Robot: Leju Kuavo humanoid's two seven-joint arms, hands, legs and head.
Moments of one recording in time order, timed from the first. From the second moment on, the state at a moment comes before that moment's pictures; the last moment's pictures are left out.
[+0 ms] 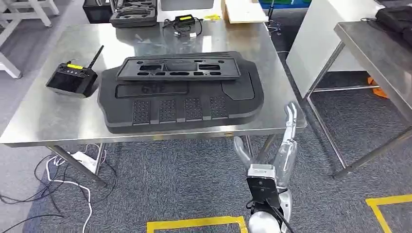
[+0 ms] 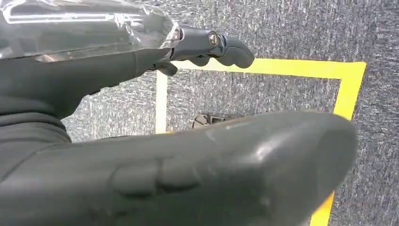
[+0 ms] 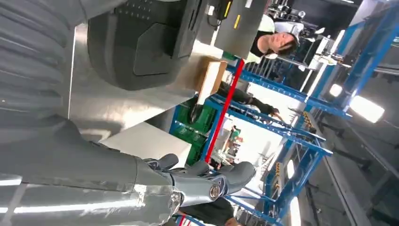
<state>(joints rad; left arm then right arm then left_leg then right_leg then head) -0.11 -0.05 -1.21 -0.37 1.23 0.51 -0.45 0.09 0.18 0.15 -1.89 0.78 -0.70 -0.35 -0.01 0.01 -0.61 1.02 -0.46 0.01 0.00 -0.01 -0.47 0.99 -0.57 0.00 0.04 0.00</state>
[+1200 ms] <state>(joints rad) -0.12 -0.05 -1.23 -0.36 1.25 0.49 -0.46 0.12 0.17 0.13 -1.89 0.63 -0.70 -0.37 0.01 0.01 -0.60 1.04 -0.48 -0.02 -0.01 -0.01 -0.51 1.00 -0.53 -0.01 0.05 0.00</state>
